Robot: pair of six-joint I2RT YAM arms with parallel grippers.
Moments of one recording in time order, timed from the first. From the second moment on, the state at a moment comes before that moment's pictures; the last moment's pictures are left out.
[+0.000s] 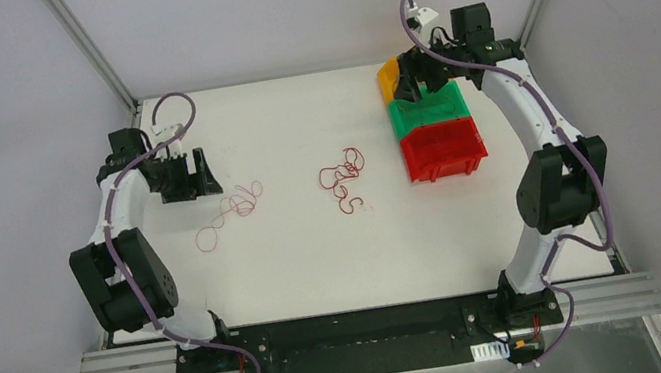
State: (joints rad) left arm 0.24 1.54 1.18 -0.67 0.55 0.15; right arm 0.12 1.81 1.73 -0.66 -0.54 -0.31
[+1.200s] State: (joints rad) left arm -0.68 1.41 1.70 -0.90 0.84 0.37; right arm 0.15 1.60 1.56 -0.57 -0.56 0.06
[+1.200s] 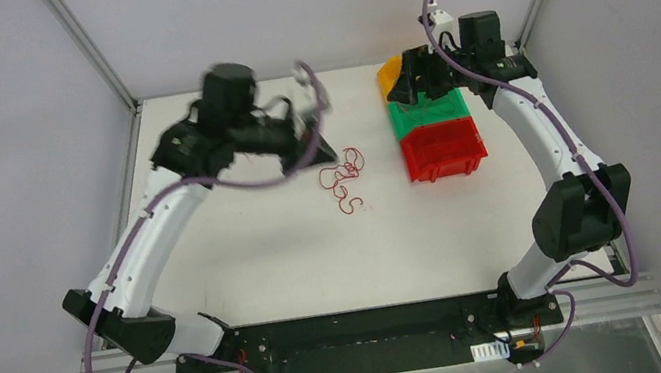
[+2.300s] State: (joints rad) left arm -0.25 1.57 1.78 0.08 1.03 -0.77; right arm 0.61 1.45 1.26 -0.05 -0.60 -0.09
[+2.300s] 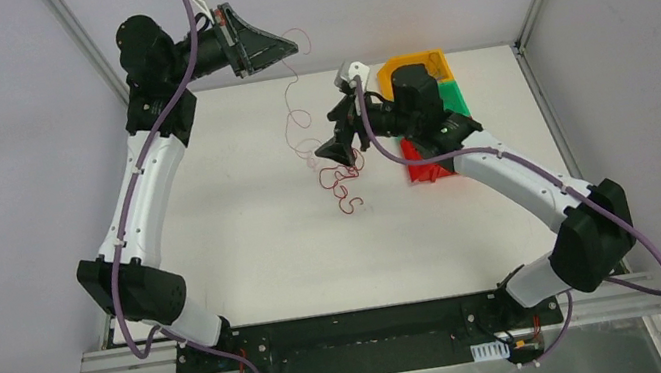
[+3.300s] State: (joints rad) left arm -0.08 1.57 1.56 0.38 0.89 -1.19; right arm 0.68 1.53 1.19 0.32 -0.42 -0.08
